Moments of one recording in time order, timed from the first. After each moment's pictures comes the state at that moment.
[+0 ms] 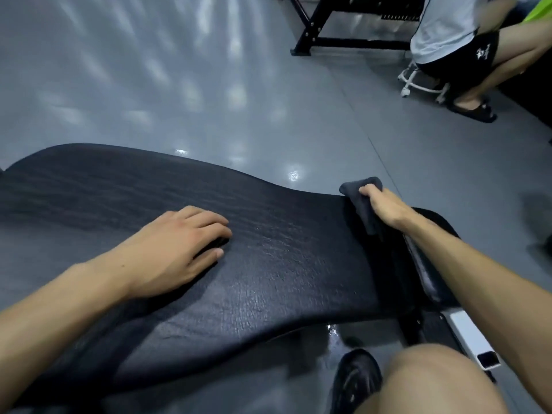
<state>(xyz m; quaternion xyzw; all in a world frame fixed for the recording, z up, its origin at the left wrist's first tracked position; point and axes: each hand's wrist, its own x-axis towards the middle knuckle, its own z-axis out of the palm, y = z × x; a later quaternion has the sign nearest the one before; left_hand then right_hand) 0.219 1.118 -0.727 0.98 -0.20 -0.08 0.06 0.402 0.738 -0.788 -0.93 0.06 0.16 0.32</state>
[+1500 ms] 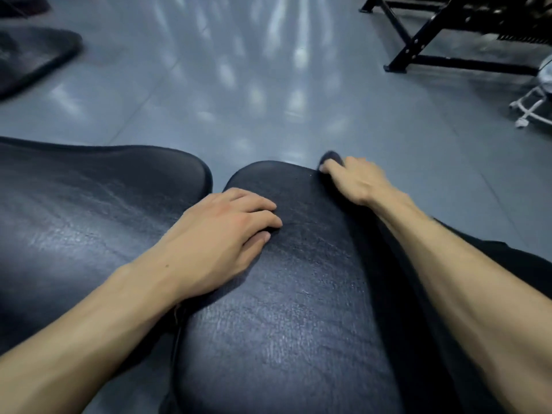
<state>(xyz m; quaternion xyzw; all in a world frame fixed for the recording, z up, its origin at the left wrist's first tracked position) 0.182 1.352 -0.701 0.99 -0.11 0.04 0.10 0.420 1.157 -0.758 -0.97 -0.21 0.06 0.12</state>
